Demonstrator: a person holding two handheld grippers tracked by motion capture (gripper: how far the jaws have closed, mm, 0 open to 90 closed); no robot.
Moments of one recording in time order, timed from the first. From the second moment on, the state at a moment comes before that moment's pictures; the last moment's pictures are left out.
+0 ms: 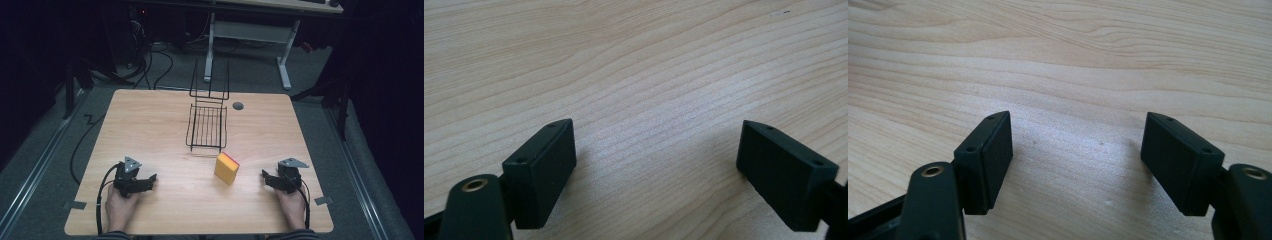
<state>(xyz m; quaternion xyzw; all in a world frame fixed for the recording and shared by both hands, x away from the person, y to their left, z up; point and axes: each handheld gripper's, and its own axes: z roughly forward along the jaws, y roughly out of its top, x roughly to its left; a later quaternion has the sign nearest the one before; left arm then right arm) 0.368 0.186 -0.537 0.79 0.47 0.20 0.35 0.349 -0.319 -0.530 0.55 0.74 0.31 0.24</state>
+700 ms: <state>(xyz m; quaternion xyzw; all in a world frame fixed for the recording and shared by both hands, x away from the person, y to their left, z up) 0.368 0.187 -0.537 0.79 0.47 0.20 0.35 0.326 -0.322 -0.520 0.53 0.73 0.36 0.23</state>
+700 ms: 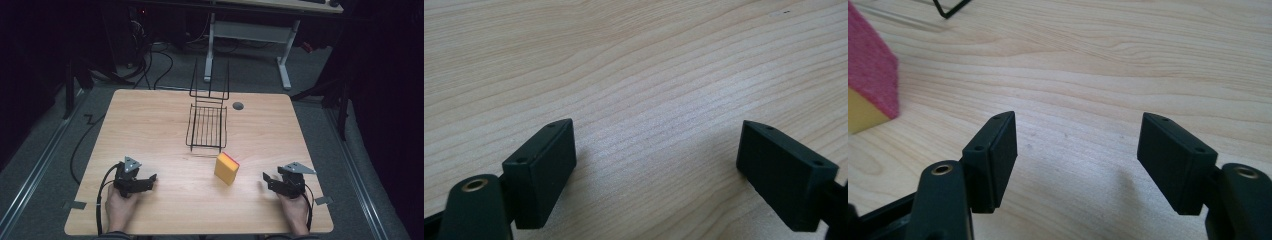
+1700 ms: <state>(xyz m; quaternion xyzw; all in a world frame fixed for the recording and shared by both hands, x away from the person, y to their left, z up) 0.368 0.187 -0.537 0.79 0.47 0.19 0.35 0.291 -0.293 -0.512 0.48 0.74 0.42 0.20</state>
